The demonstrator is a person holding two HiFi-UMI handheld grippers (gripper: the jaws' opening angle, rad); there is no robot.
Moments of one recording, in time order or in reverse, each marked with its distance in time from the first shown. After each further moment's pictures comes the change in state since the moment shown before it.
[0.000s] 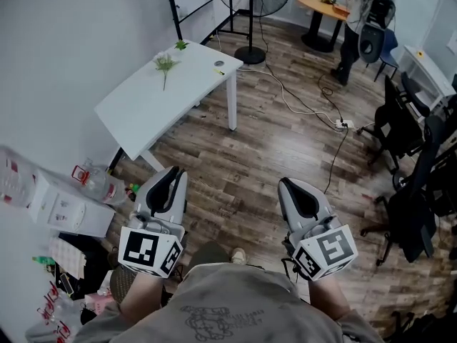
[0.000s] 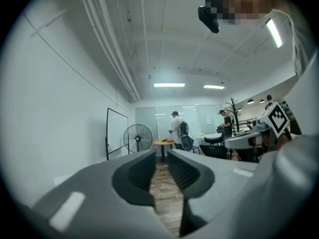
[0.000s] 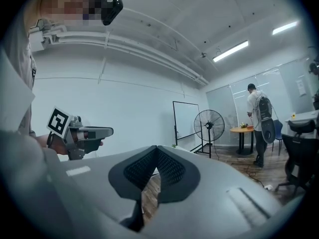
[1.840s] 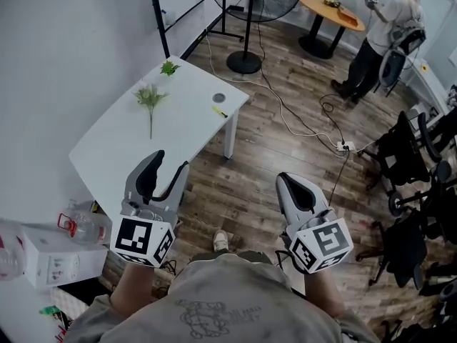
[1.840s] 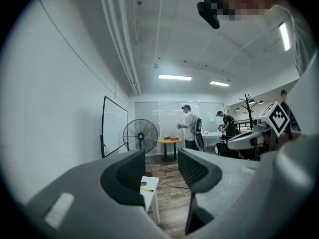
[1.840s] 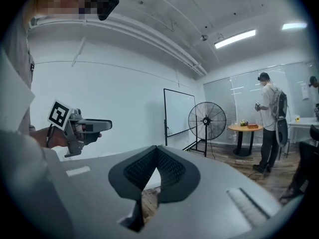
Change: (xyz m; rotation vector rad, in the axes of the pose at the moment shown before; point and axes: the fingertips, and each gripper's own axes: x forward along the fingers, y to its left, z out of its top) left arm 0.316 0.262 -0.006 -0.014 0.024 -0.051; right arm 0.361 -0.145 0.031 -0.019 0.100 -0.085
